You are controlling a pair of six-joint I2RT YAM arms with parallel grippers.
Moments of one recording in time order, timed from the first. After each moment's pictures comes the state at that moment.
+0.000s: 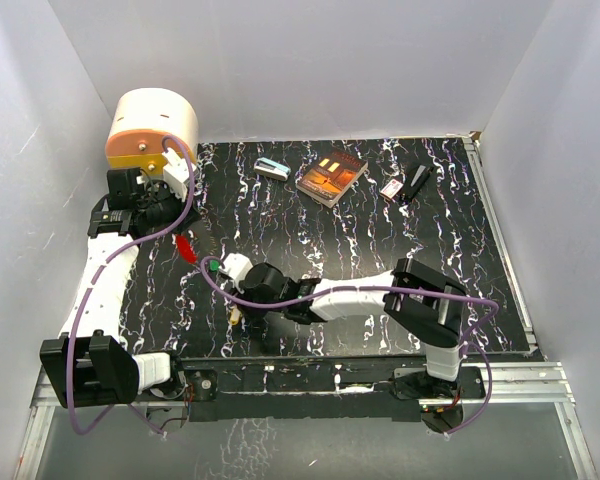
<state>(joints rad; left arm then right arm) 0.06 1.23 1.13 -0.63 0.64 0.51 1.18 1.86 1.09 0.16 0.07 0.12</state>
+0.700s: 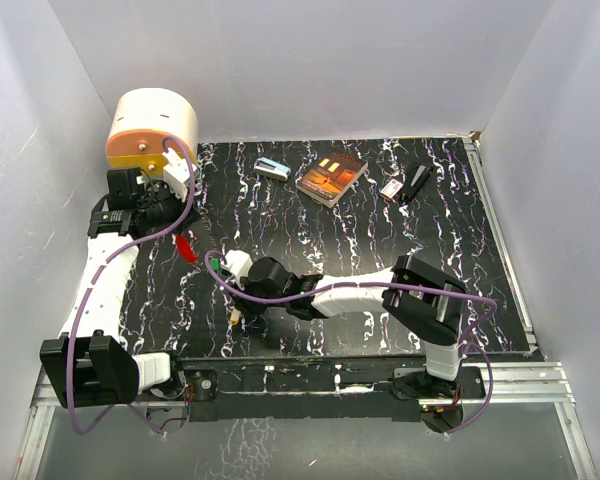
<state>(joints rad) 0.06 1.23 1.13 -0.63 0.64 0.51 1.14 1.87 1.08 0.23 -0.04 0.10</state>
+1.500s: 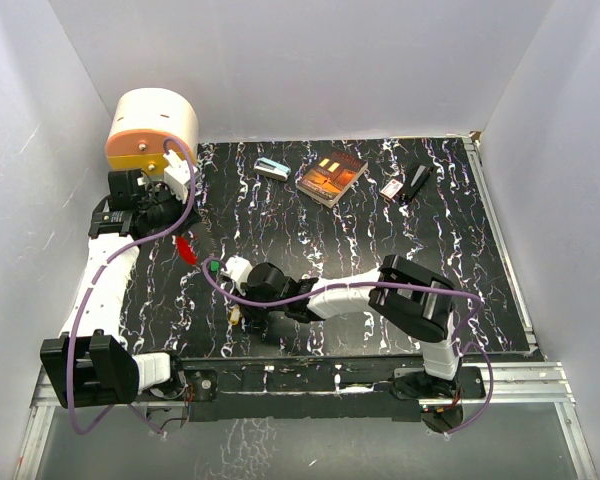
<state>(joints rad) 0.06 1.23 1.11 -0.63 0.64 0.51 1.14 1.94 1.06 0.26 -0.05 0.10</state>
